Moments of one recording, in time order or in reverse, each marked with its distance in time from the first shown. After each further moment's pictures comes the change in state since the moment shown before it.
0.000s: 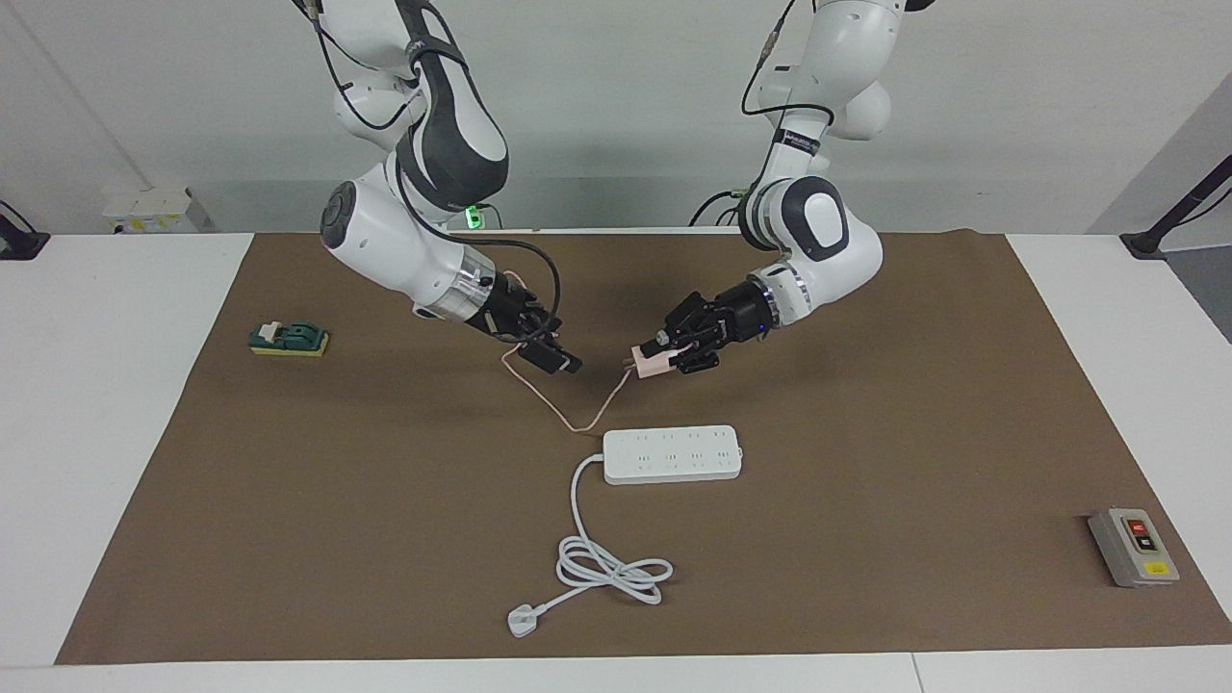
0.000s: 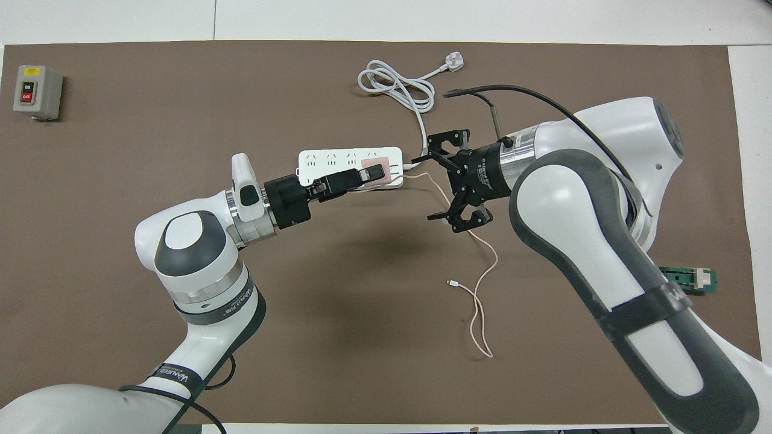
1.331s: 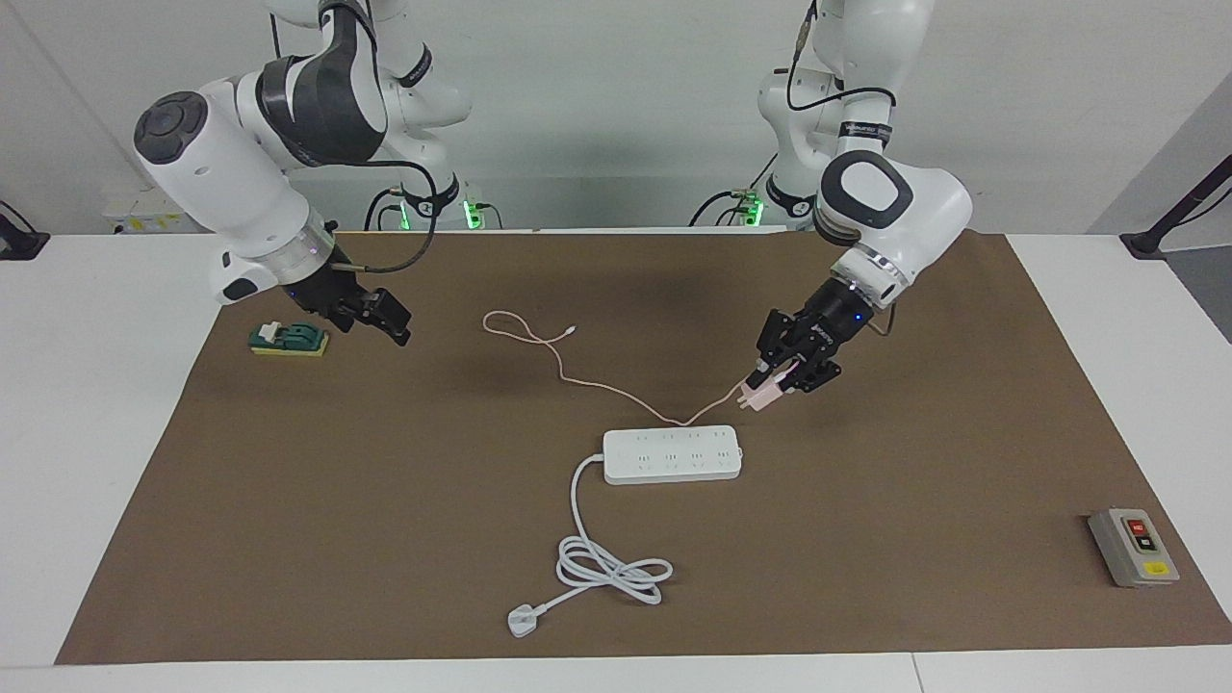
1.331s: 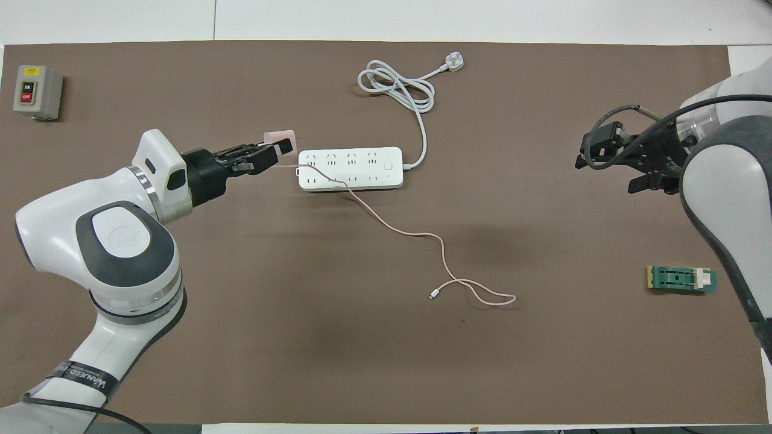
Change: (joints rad) left arm 0.147 -0.078 0.012 0.024 0.627 0.202 -0.081; right arm -0.238 -0.071 -0.006 0.138 -0.556 -0.323 -0.738
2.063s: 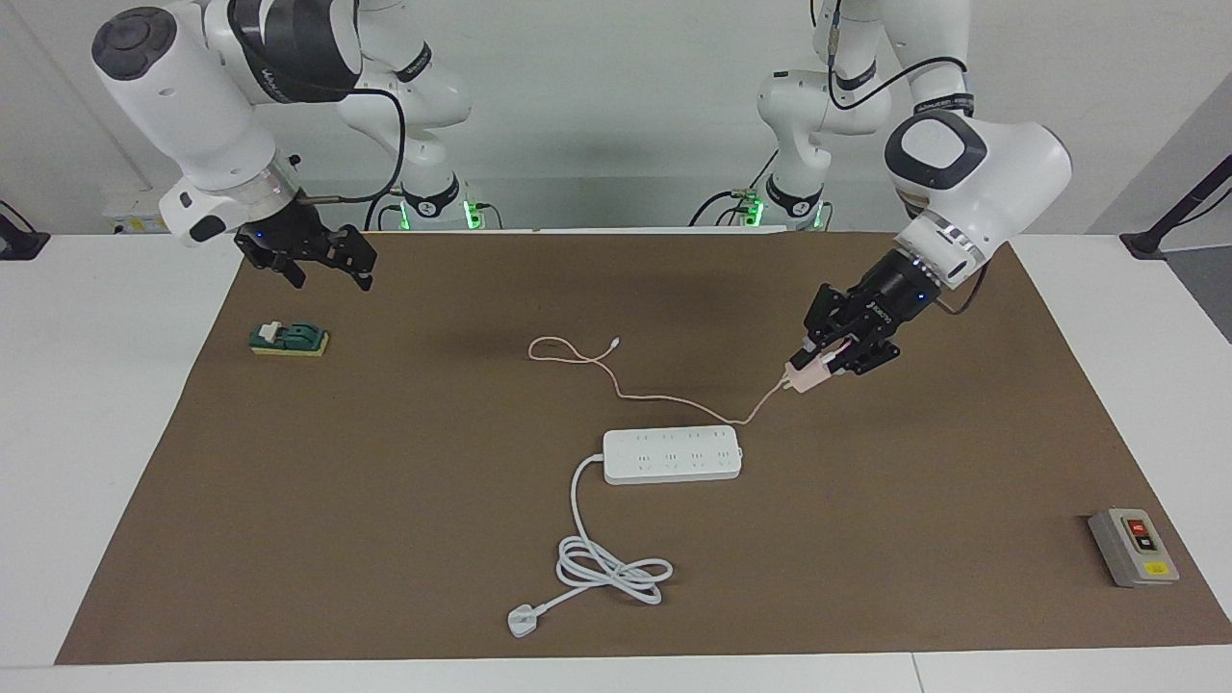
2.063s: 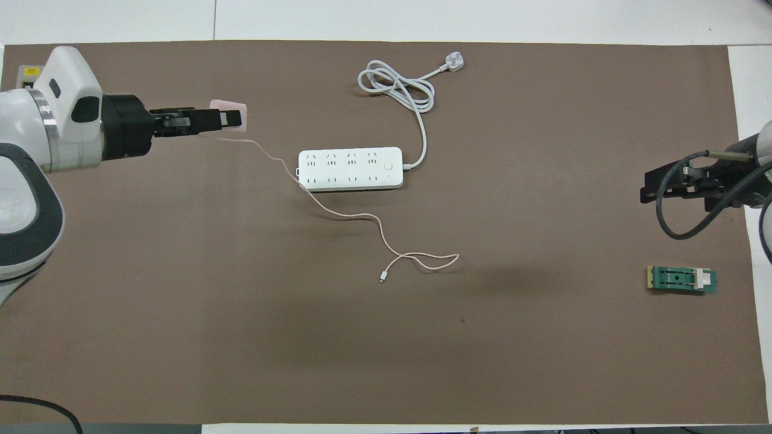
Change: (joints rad) left arm 0.146 -0.008 0.001 0.398 0.756 -0.562 -0.719; right arm -0.074 -0.110 0.001 -0.021 -0.140 -0.054 -0.172
